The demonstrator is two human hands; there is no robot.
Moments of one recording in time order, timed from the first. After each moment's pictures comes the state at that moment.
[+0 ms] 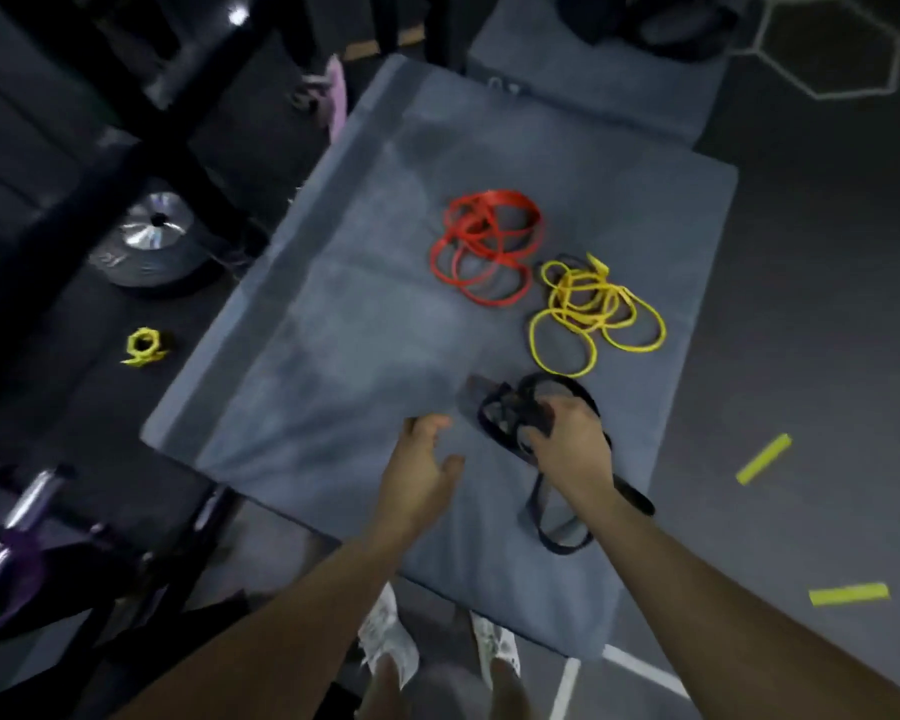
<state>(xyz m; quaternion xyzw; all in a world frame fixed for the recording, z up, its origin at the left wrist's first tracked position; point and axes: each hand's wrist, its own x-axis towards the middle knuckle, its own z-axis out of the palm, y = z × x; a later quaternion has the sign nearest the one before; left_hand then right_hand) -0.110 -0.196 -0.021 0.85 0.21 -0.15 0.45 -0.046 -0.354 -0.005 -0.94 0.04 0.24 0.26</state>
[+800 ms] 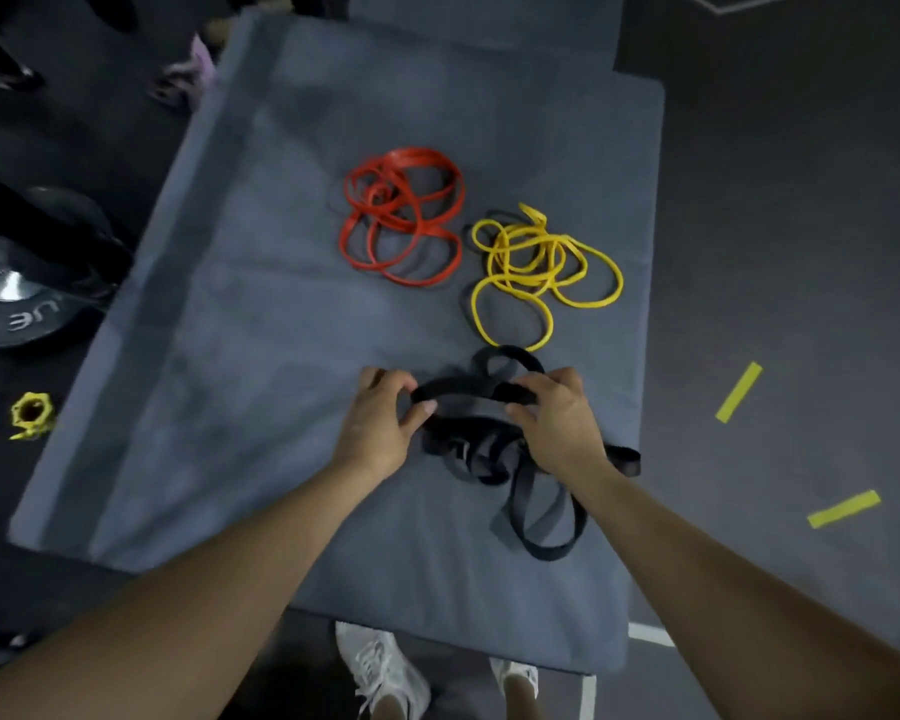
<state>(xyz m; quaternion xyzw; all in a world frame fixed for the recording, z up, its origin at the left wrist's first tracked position) -0.028 -0.188 -0.086 0.91 0.07 -0.14 0.37 -0.026 -0.381 -0.067 -0.92 0.09 0.21 0.31</state>
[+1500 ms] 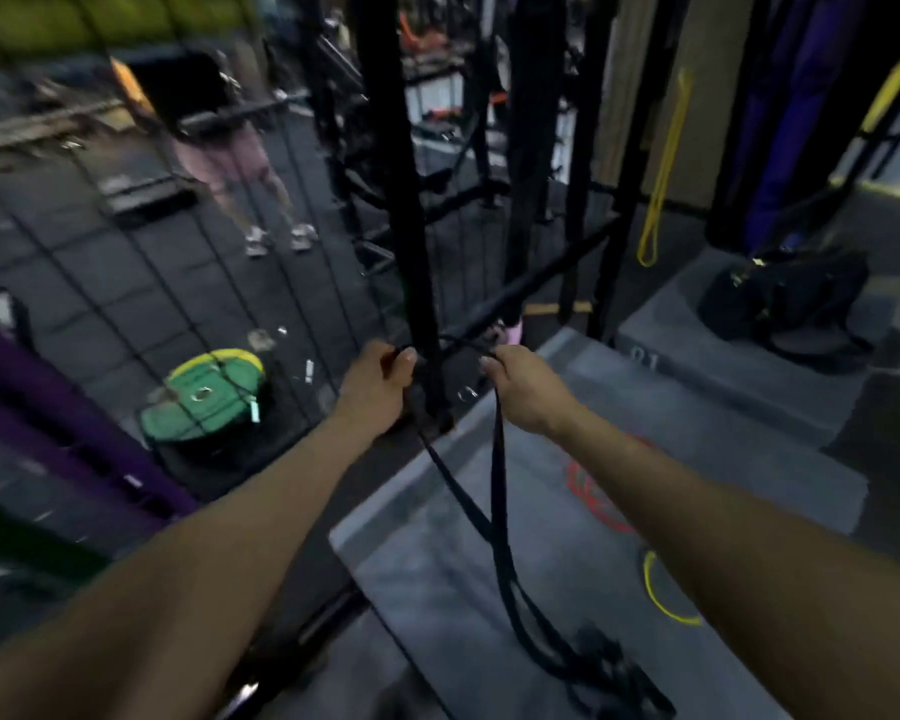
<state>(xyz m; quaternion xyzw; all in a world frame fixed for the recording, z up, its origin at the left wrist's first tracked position) -0.093 -0.001 0.288 0.82 0.31 0.22 0.43 0.008 -0.144 0.295 -0.86 -0.36 0.13 0.34</state>
